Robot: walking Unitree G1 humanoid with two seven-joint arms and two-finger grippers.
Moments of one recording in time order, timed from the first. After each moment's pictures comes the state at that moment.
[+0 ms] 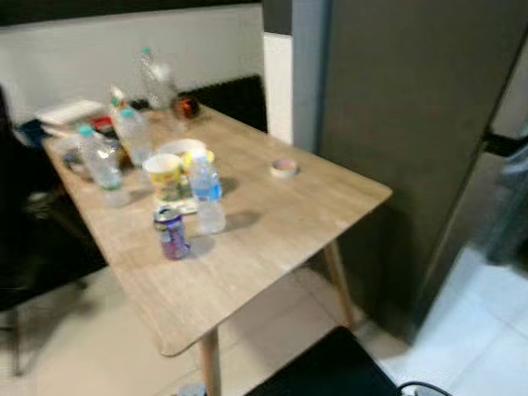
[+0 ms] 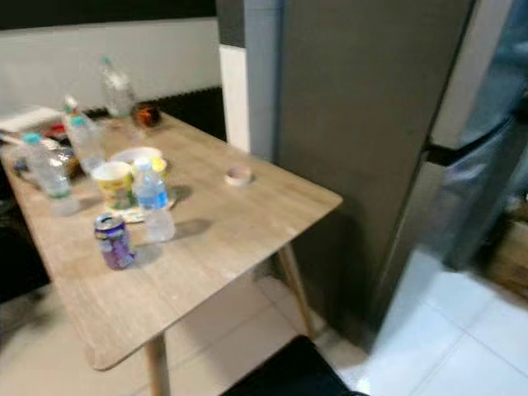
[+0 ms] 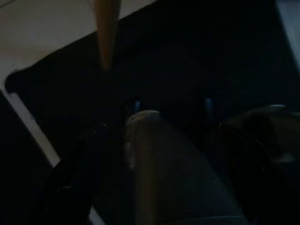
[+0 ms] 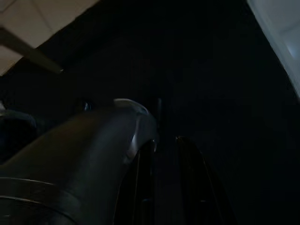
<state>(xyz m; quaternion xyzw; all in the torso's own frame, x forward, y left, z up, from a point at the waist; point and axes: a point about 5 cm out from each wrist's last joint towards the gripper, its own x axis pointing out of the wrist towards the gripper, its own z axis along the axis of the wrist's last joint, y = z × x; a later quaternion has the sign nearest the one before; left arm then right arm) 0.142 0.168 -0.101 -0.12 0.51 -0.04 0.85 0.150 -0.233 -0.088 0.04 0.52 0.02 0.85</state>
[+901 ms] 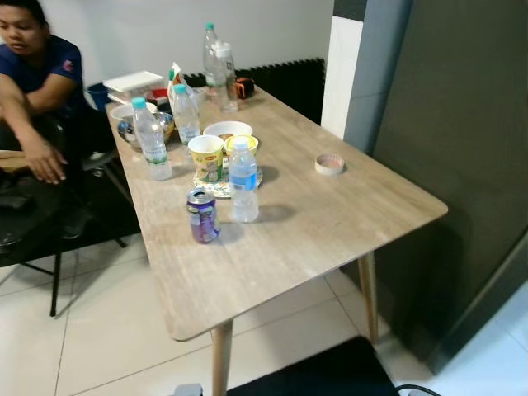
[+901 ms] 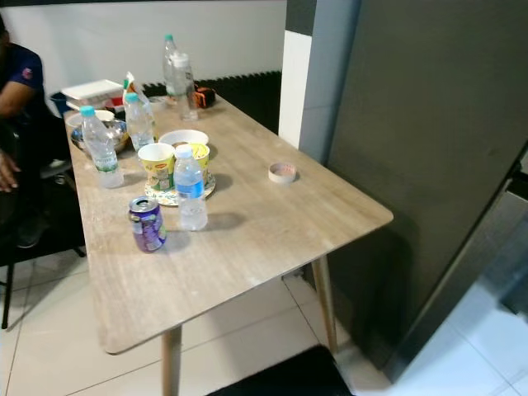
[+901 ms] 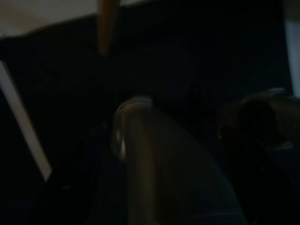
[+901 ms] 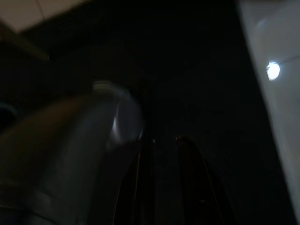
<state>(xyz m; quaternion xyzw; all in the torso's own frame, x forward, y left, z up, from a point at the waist) 0.135 0.169 -0.104 -0.11 0.52 -0.03 0.85 0.154 -0.232 -0.087 0.03 0.52 0.02 0.85</state>
